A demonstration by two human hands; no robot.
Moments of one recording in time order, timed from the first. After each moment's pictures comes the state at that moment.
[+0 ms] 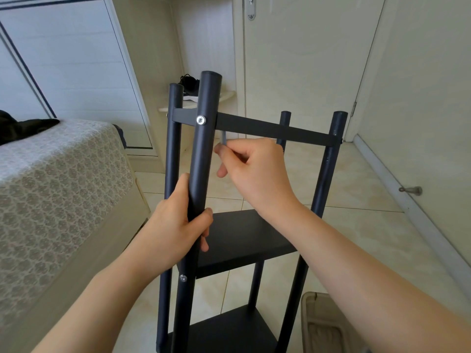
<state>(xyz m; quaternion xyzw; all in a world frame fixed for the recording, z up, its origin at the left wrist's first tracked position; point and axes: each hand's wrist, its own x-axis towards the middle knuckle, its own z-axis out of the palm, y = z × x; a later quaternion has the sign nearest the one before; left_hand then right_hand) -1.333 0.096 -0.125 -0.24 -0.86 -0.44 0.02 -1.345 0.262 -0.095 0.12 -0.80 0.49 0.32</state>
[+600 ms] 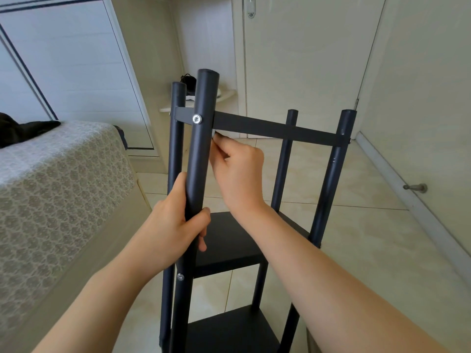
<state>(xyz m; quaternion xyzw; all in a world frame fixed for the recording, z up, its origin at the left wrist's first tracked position) -1.339 0.092 -0.125 -0.25 -0.86 -0.44 0.02 -1.385 0.233 -0.119 0.10 -0.73 0.47 0.48</state>
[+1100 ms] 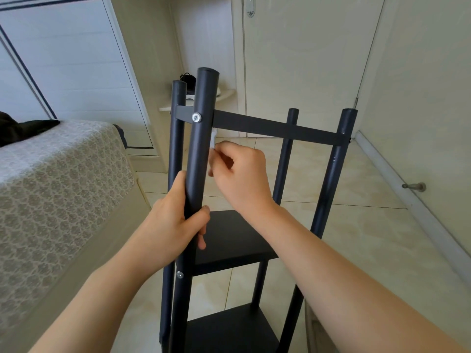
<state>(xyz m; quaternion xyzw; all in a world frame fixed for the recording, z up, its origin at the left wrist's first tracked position) -1.340 0.090 -0.125 -0.26 -0.86 -0.45 0.02 -1.374 0.244 -0.120 0.12 -0.80 0.47 0.36</state>
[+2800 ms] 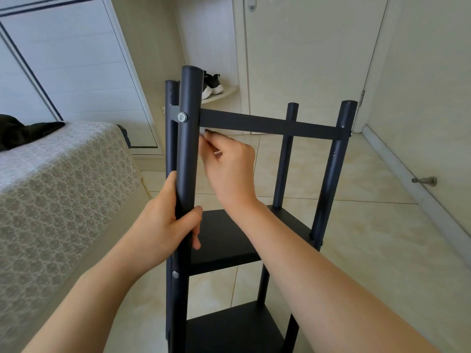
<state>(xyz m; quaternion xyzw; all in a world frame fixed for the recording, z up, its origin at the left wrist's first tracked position) -1.345 0.078 -0.128 -0.25 -0.86 -0.44 0.02 -1.397 0.222 -0.124 0.12 -0.71 0.48 0.50</state>
